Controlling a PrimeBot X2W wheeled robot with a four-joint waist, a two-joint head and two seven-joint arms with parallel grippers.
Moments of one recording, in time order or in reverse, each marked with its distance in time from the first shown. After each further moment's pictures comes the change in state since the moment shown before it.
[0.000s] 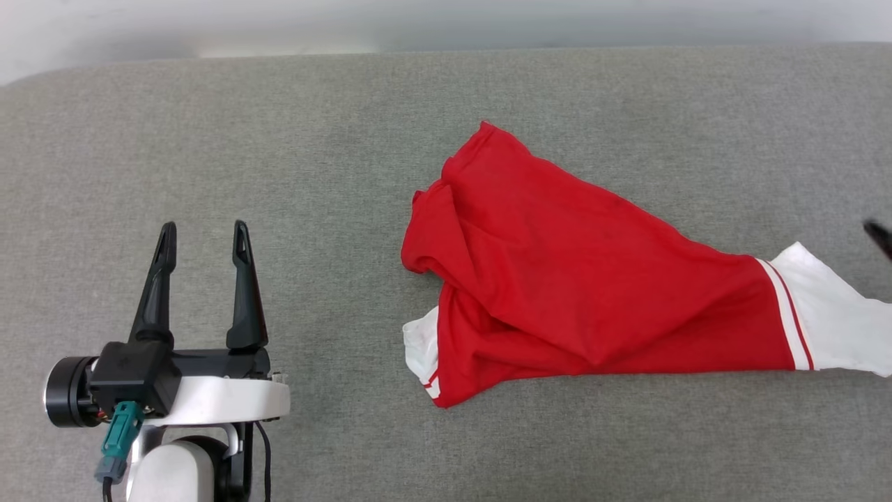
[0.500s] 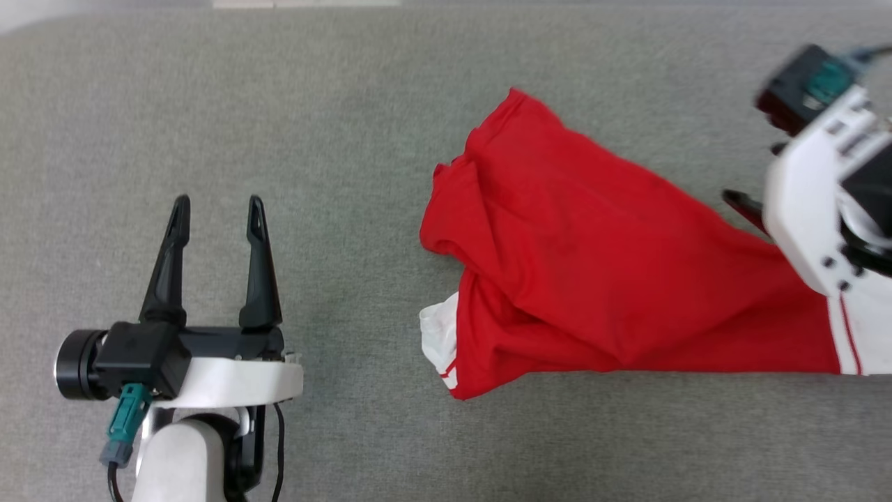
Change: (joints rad) left arm -0.043 0.000 -0.033 -0.007 -0.013 0.001 0.000; right arm -0.531 0.129 0.421 -0.070 0.002 0.000 0.542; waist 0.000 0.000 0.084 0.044
